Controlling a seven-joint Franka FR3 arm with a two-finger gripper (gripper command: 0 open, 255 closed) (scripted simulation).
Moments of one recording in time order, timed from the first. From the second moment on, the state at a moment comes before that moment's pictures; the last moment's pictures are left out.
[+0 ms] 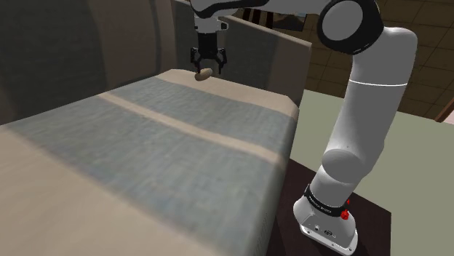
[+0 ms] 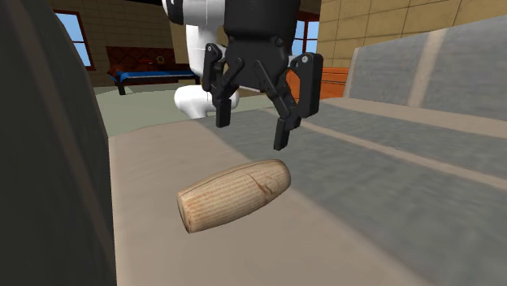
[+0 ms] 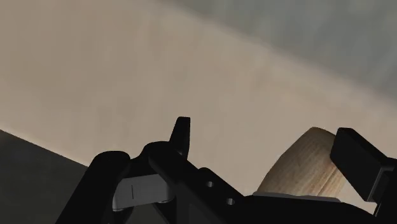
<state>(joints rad) -0.14 0.20 0.15 -1.51 -0.12 1.64 1.00</state>
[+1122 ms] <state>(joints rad) -0.14 0.45 0.11 -1.25 -0.14 1.65 1.15</state>
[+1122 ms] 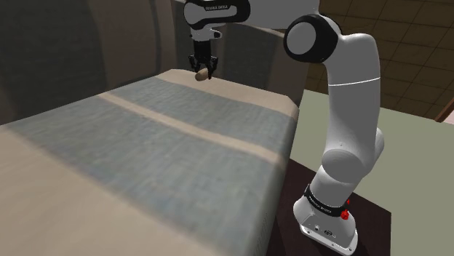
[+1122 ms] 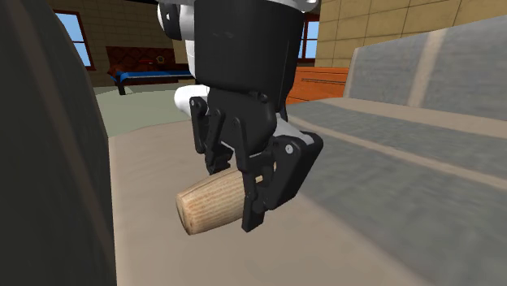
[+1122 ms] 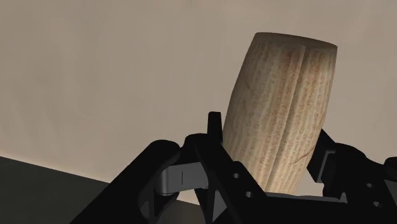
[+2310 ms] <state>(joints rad) -0.13 0.48 0.11 -1.09 -0.14 1.51 1.14</state>
